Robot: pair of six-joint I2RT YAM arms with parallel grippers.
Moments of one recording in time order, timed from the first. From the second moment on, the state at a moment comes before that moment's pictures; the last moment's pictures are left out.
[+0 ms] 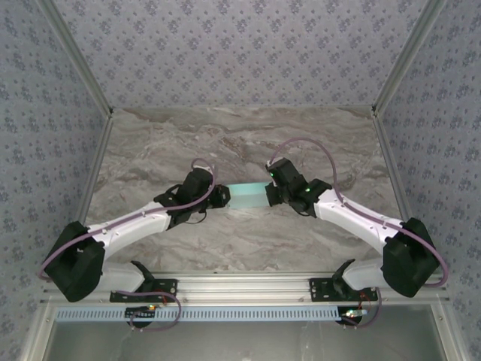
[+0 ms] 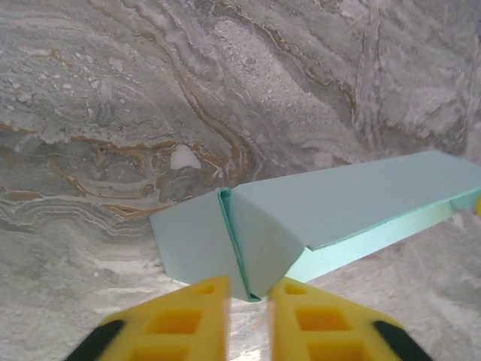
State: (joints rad) left arm -0.75 1.30 0.73 -0.13 0.01 -0.74; right arm 0.71 1.34 0.91 -0.48 0.22 0.26
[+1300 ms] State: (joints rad) left arm -0.66 1.35 0.79 -0.21 0.14 -0.69; right arm 0.74 1.34 0.91 -0.49 0.27 0.28
